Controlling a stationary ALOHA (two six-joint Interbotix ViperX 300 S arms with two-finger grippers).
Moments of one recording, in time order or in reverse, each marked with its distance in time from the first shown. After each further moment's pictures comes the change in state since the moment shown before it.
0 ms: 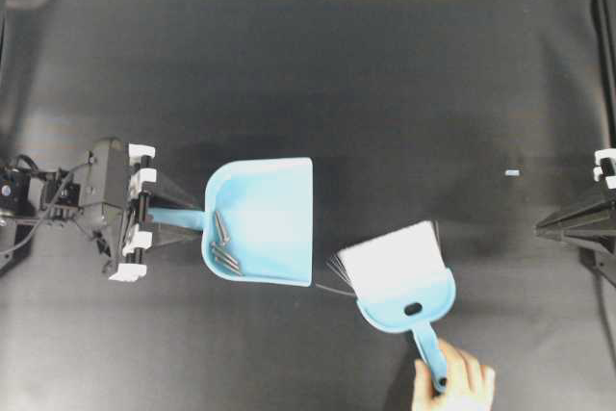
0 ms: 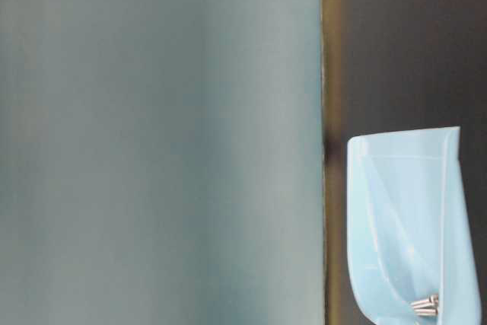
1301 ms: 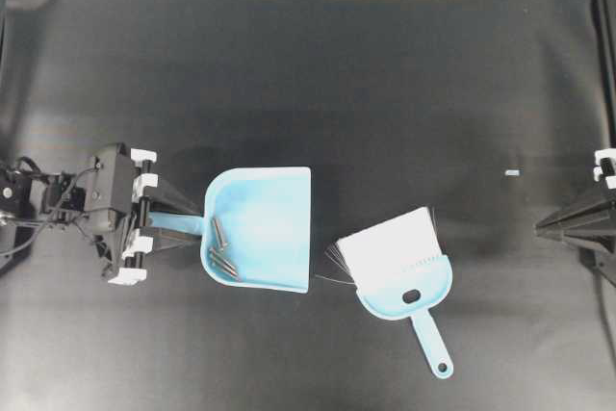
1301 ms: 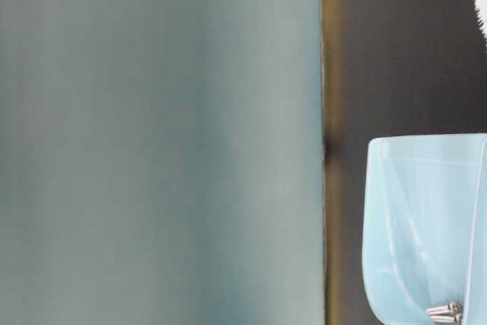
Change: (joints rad) left arm -0.008 0.002 -0.009 0.000 0.057 0.000; right arm 0.000 0.000 0.000 0.000 0.000 0.000
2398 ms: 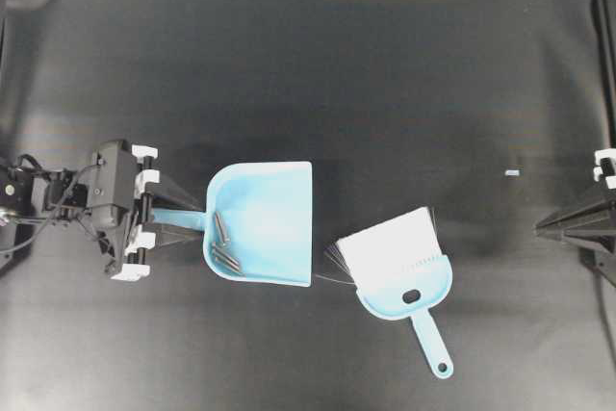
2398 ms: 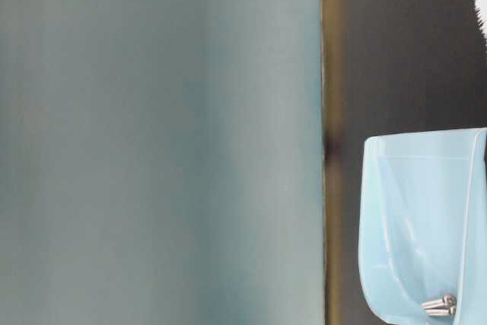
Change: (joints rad) left arm 0.017 0.005 -0.006 -0.002 0.000 0.012; right arm 0.000 0.000 0.000 0.000 0.000 0.000
